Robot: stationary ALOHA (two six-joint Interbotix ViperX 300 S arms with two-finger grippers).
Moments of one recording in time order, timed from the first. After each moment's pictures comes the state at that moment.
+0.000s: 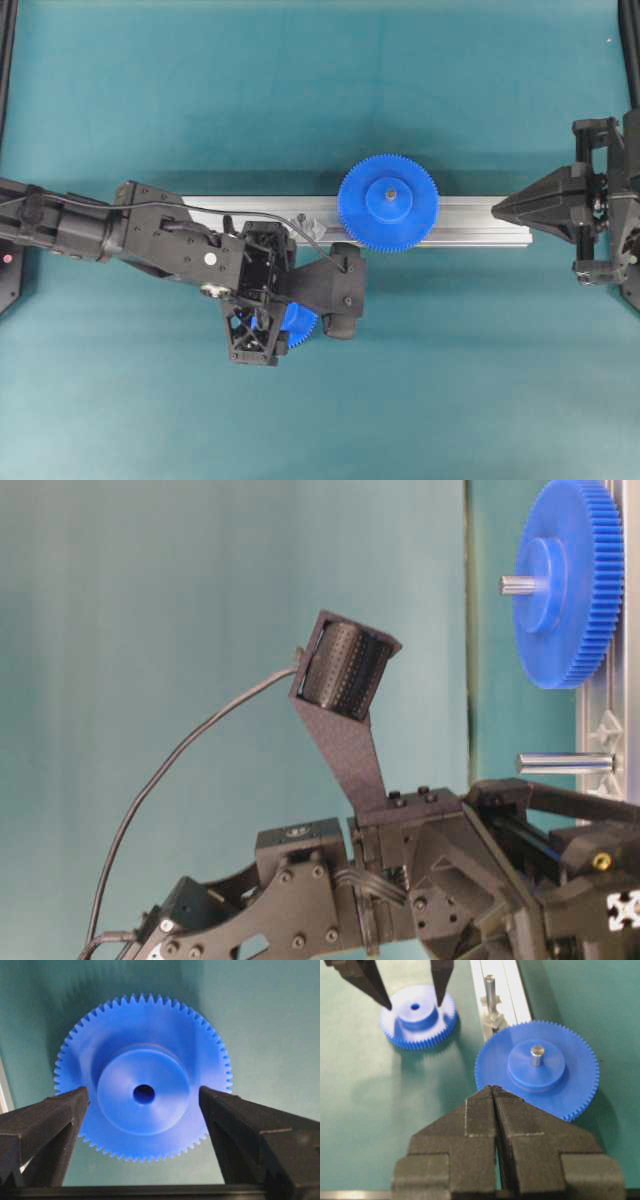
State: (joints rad) left arm -0.13 0.25 0.31 0.01 0.74 -0.04; right arm -0.07 -0.85 1.17 0.03 0.12 0.10
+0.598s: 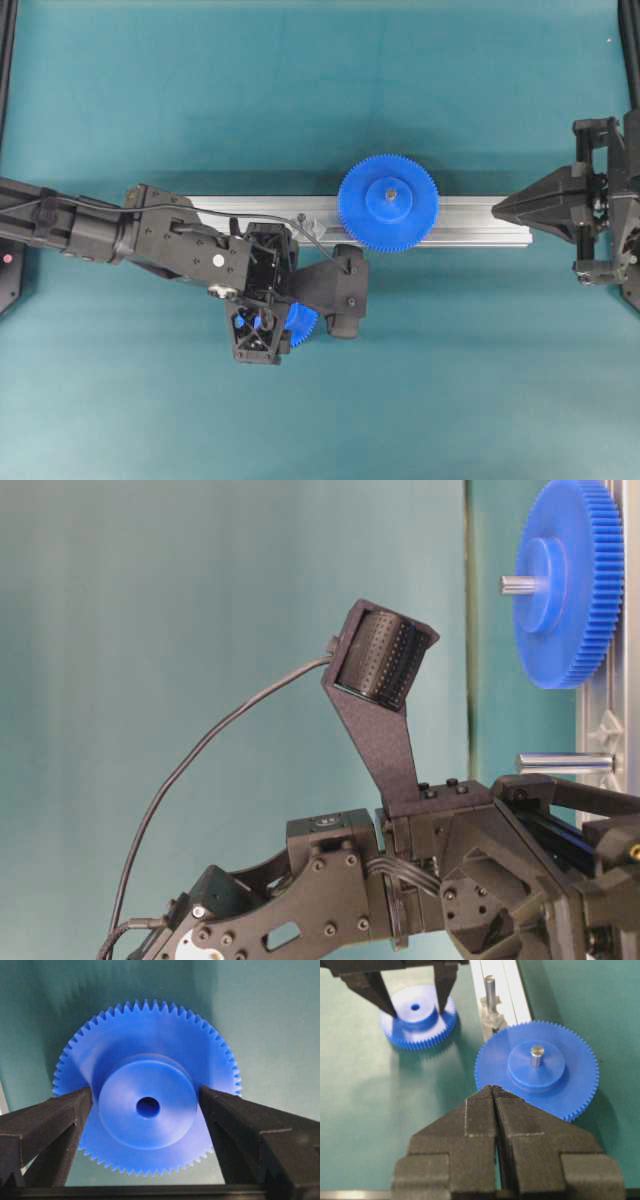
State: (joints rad) left arm -0.12 0.28 0.30 0.01 0.73 -0.04; right arm -0.07 -0.85 1.17 0.03 0.12 0.10
